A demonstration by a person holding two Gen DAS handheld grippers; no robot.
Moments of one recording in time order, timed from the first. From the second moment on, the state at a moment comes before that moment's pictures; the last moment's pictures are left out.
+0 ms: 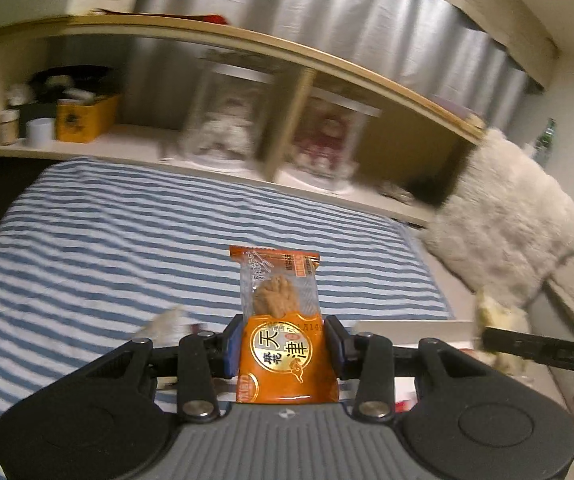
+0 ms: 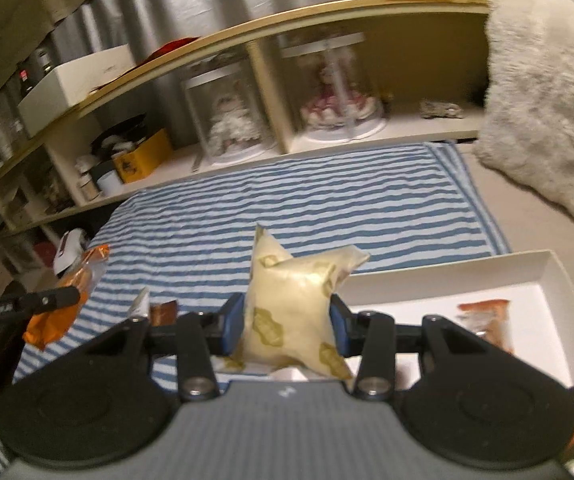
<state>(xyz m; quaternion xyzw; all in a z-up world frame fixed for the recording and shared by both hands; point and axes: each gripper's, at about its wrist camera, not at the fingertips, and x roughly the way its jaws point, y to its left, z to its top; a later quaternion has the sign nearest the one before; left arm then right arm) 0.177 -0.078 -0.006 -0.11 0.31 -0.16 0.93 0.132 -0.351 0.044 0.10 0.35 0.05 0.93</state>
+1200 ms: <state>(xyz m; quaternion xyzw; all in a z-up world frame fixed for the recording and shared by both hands) 0.269 -0.277 -0.085 0.06 0.43 -0.34 0.83 0.193 -0.454 -0.060 0.25 0.44 0.02 0.86</state>
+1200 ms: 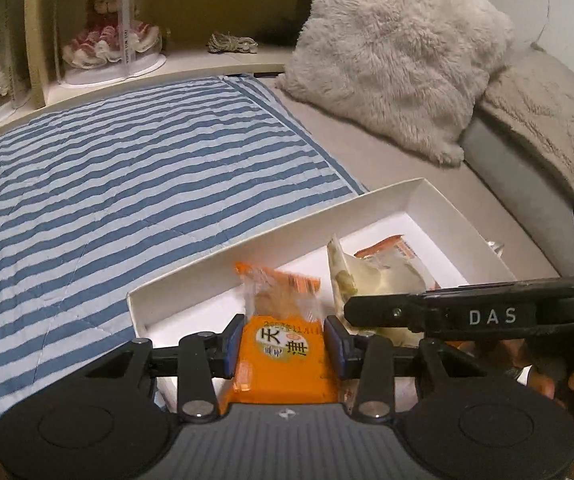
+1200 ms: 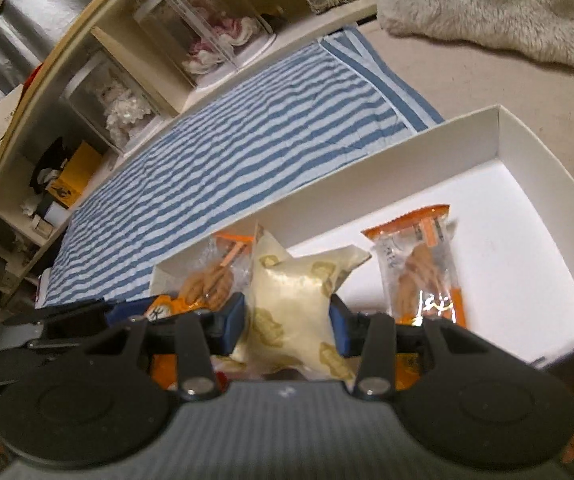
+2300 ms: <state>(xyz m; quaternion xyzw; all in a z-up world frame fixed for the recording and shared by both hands) 0.264 -0.294 -0.115 0.20 0.46 -0.33 0.80 0.175 -0.453 -0.023 0.14 0.41 -0.04 0.90</state>
